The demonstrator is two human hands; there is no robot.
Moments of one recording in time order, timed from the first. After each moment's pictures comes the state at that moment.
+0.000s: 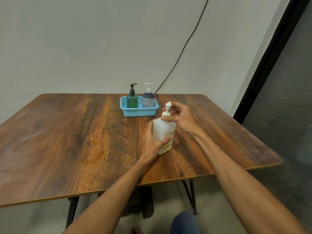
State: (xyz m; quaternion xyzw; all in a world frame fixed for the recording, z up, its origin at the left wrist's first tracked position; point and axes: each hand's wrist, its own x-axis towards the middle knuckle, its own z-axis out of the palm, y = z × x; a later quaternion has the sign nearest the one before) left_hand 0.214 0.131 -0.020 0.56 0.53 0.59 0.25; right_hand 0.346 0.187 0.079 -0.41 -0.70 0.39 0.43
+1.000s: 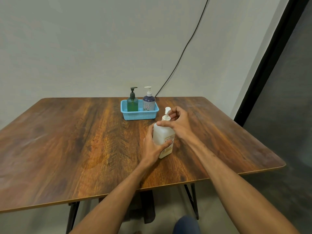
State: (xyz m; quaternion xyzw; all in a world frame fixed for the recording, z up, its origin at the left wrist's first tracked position) left_hand 0.215 0.130 -0.021 0.56 0.52 0.59 0.25; right_hand 0.333 0.186 0.064 -0.43 -0.66 0.35 0.50
